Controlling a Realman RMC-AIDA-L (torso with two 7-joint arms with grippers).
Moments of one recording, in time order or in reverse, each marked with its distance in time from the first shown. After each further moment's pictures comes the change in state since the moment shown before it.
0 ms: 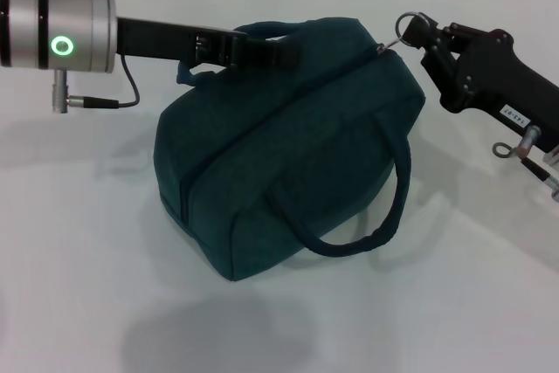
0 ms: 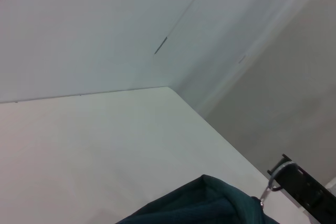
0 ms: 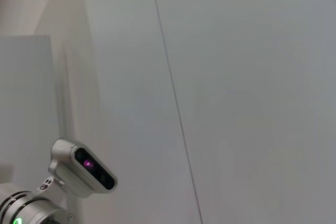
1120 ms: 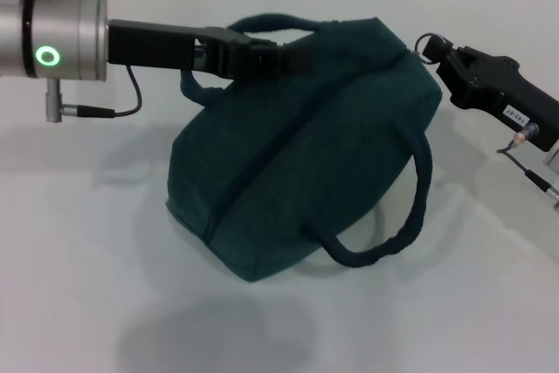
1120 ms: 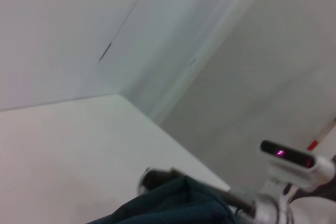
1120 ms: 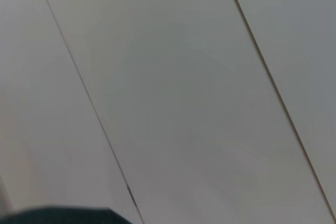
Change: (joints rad) left arm 0.021 0.007 0.009 -0.006 -0.104 0.115 0.080; right arm 0.006 0.006 -0.003 0.037 0.055 0.221 0.172
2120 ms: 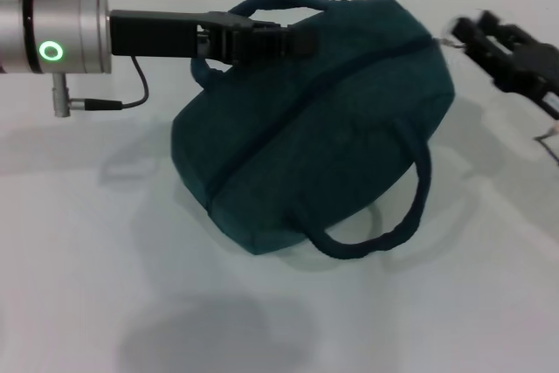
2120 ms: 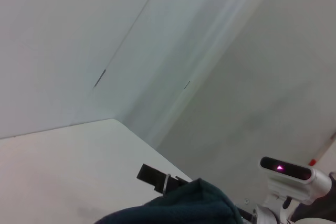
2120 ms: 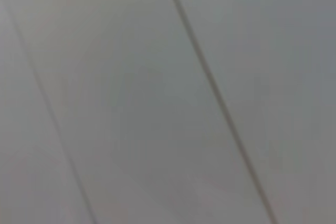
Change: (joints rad) left arm 0.008 -0.012 0.000 -0.001 -0.046 -0.026 0.027; right arm -0.034 -0.018 0.088 0.010 0.005 -0.050 0.001
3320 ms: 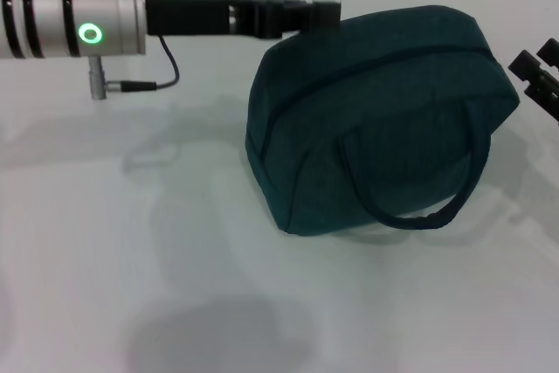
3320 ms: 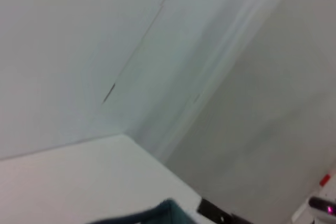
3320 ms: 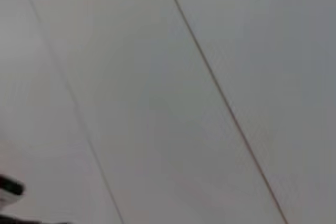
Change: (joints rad) left arm -0.030 -0.024 0.033 -0.016 -0.045 -0.105 0.000; right arm -0.138 -0.044 0.044 0.003 -0.068 -0.226 -0.003
